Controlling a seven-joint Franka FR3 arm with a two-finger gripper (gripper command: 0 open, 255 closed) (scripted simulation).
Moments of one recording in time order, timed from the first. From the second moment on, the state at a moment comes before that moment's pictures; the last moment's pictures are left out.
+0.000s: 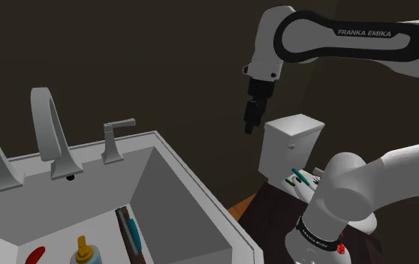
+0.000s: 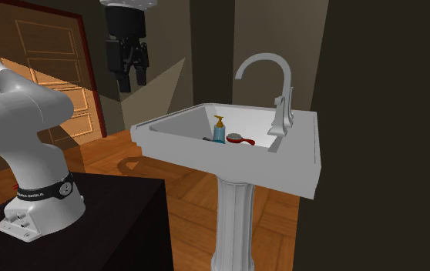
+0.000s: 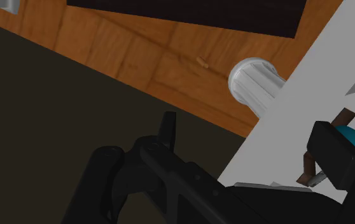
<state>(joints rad) 0.00 -0.78 0.03 -2.43 0.09 1.59 -0.08</state>
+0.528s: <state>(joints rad) 0.03 -0.68 0.15 -2.46 0.18 1.71 0.08</state>
